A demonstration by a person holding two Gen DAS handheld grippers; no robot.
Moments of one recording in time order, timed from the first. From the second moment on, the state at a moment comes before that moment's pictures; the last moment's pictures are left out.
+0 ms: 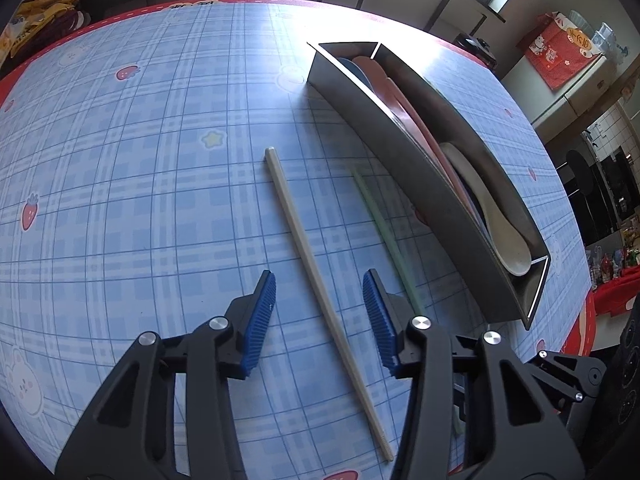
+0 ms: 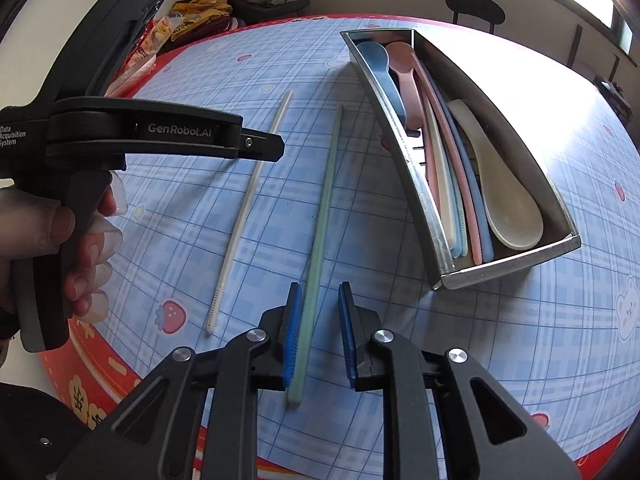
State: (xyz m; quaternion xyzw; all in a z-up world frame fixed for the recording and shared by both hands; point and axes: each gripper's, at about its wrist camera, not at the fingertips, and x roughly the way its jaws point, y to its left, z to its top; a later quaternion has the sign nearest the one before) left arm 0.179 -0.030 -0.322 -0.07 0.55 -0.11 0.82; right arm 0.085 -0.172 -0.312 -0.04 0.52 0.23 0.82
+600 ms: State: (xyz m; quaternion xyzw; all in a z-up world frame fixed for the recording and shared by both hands) left arm 0.171 -0.065 -0.327 0.01 0.55 -0.06 0.84; right arm 0.088 -0.162 -0.314 -0.06 0.50 0.21 0.84
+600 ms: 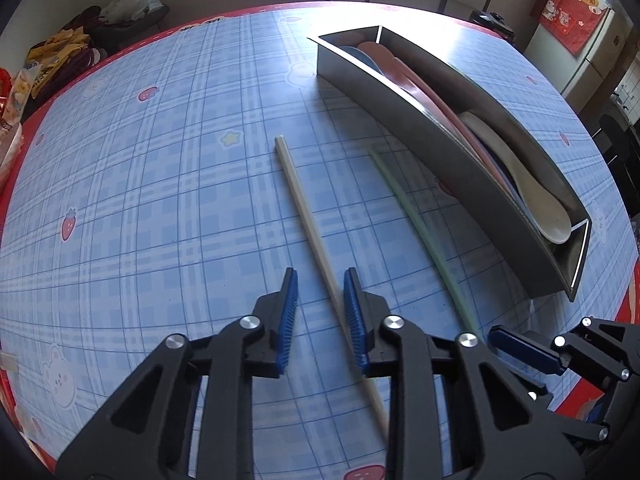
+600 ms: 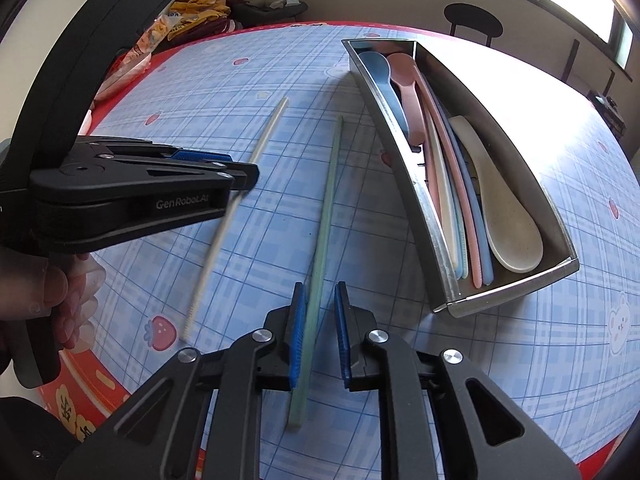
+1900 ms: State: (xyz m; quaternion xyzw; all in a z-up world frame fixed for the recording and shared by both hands) left arm 0.116 0.014 -0.286 -0.11 0.52 -0.08 0.84; right arm 0.085 -0.176 -0.280 0.00 0.48 0.25 0.84
